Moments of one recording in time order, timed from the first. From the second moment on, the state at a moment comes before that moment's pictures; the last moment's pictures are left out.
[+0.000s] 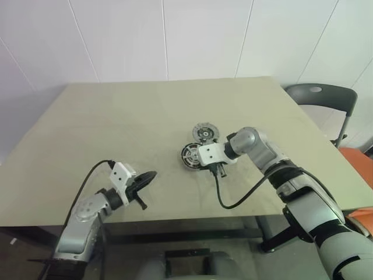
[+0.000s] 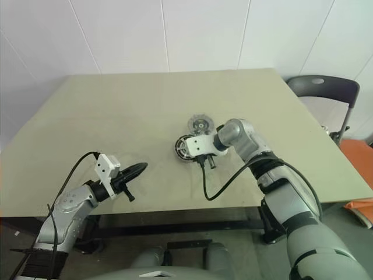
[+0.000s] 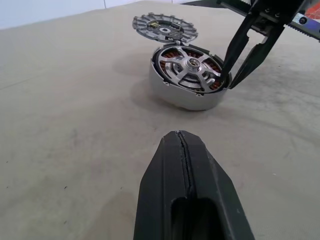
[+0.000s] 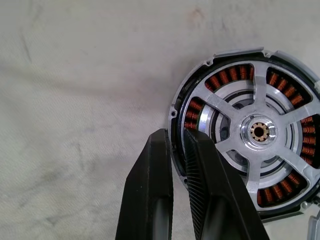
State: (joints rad) left arm 0.04 0.43 0.02 -0.12 -0.32 0.13 -0.75; right arm -0.89 -0.44 0.50 0.64 -0.30 -0.18 1.29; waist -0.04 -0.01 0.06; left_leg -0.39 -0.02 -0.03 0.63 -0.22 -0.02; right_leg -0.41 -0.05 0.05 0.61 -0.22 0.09
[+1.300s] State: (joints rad) left arm 0.11 0.43 0.03 -0.19 -0.32 0.15 -0.69; right arm -0.89 -0.15 0.38 0.34 -0.03 1.10 1.06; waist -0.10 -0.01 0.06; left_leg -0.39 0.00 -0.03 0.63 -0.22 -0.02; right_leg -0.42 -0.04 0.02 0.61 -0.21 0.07
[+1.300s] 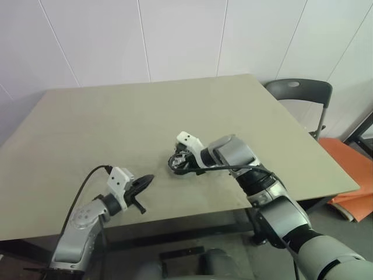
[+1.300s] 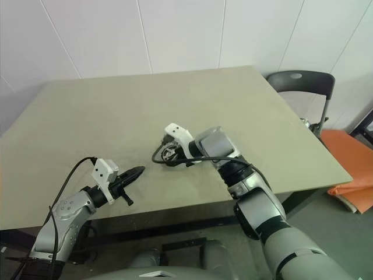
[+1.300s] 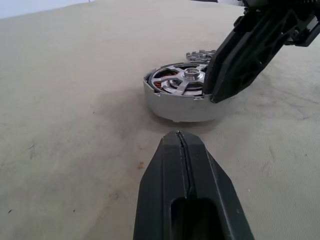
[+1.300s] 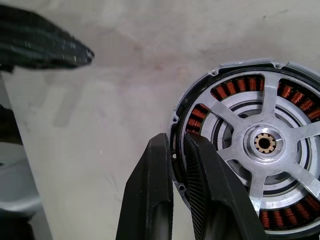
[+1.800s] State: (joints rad) left arm 0.09 0.45 0.03 -0.19 -0.32 0.15 -0.70; right arm -1.02 -0.20 0.29 0.38 0.20 0.93 1.18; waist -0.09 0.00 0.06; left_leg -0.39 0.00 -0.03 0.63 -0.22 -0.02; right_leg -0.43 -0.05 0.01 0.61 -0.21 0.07
